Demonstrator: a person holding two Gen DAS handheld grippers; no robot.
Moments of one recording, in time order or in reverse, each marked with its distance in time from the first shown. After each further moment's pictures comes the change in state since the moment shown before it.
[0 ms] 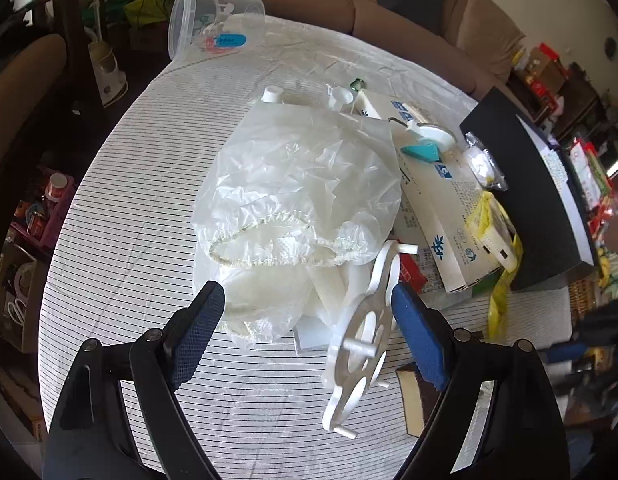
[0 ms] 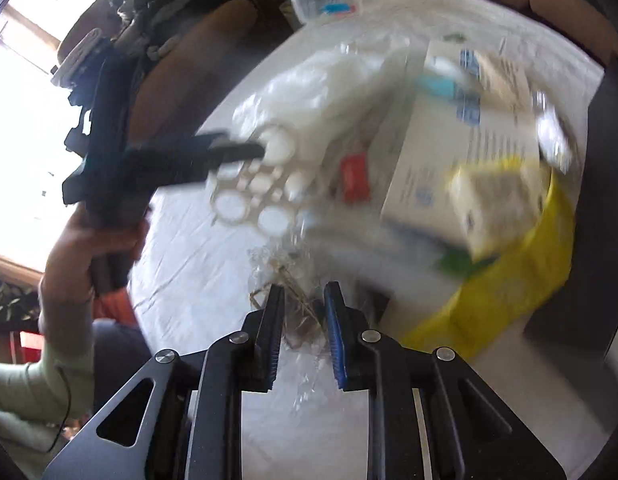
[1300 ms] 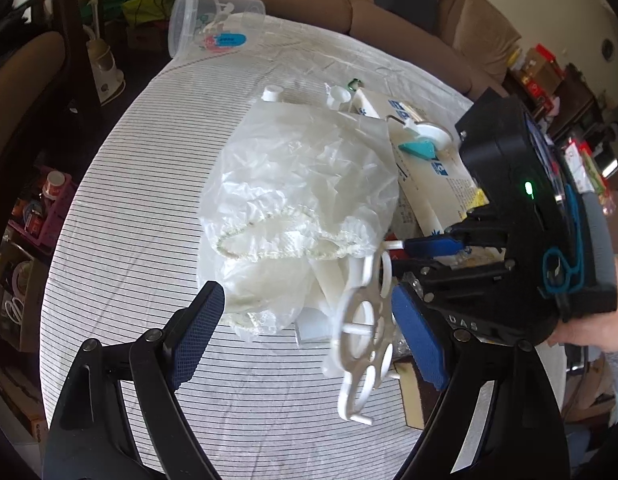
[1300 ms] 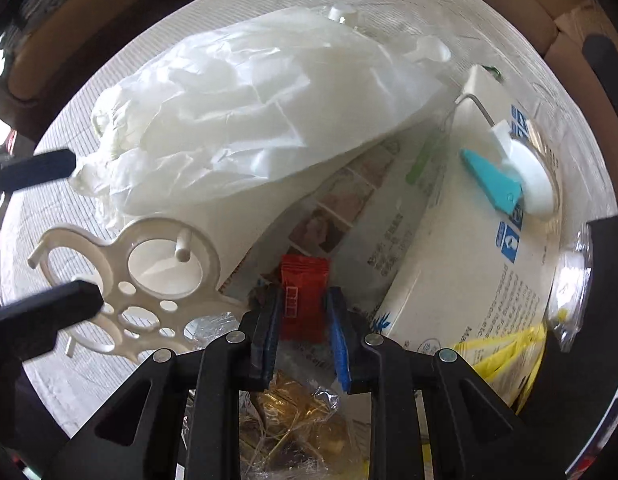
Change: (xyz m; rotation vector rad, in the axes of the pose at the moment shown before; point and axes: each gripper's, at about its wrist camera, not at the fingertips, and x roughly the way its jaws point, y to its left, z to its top) left arm -0.007 0.008 -0.003 -0.015 0.000 -0.021; right arm 0.130 -0.006 0.148 -0.098 0.164 -0.439
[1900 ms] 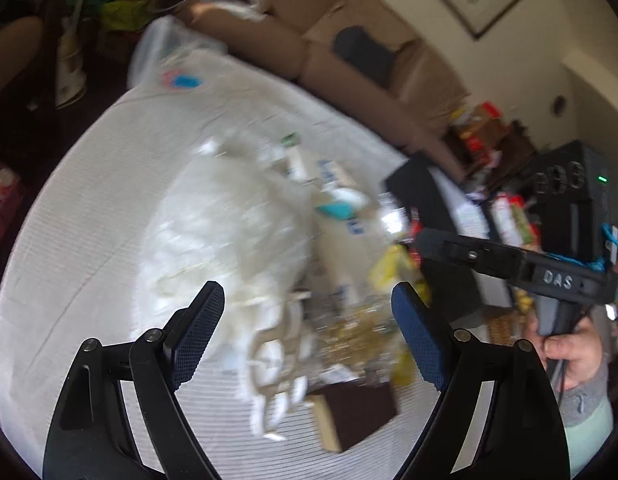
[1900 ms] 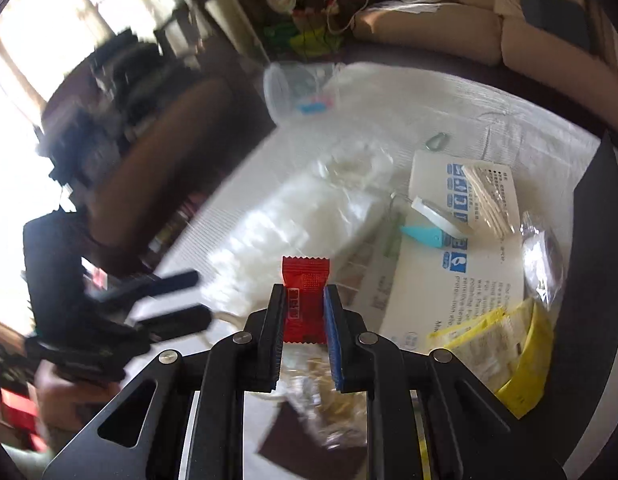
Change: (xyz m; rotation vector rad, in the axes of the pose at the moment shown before) left arm -0.035 -0.012 0.014 -0.051 -0.163 -0.332; right arm -0.127 -0.065 -0.042 0.332 -0.461 0.362
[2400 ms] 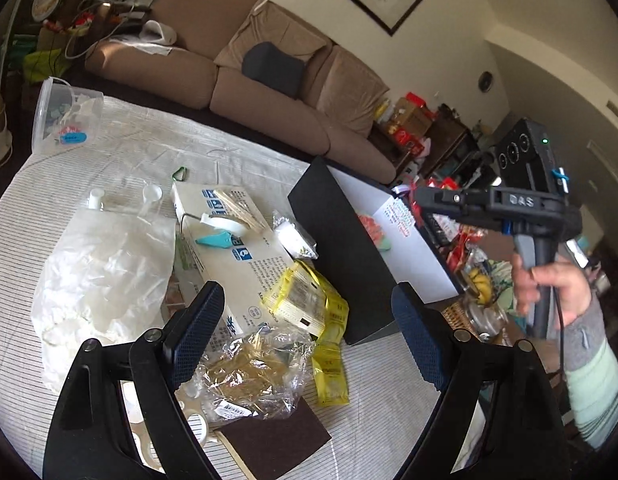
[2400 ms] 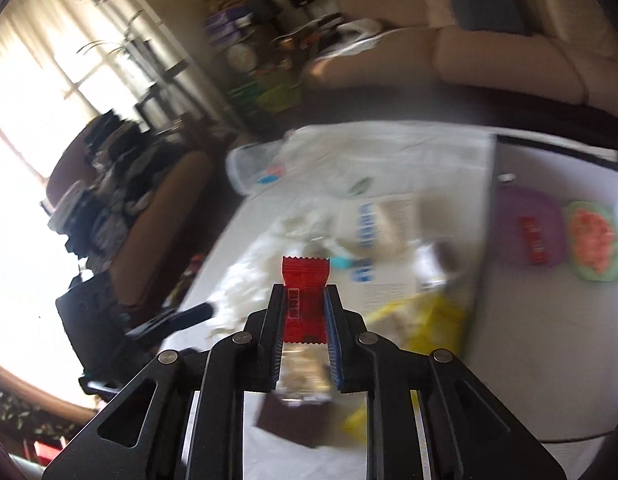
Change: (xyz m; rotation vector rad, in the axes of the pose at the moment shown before) left arm 0.020 -0.079 0.002 0.179 -0.045 -0.148; right arm -0.137 -0.064 0.000 0.150 -0.153 -0.080
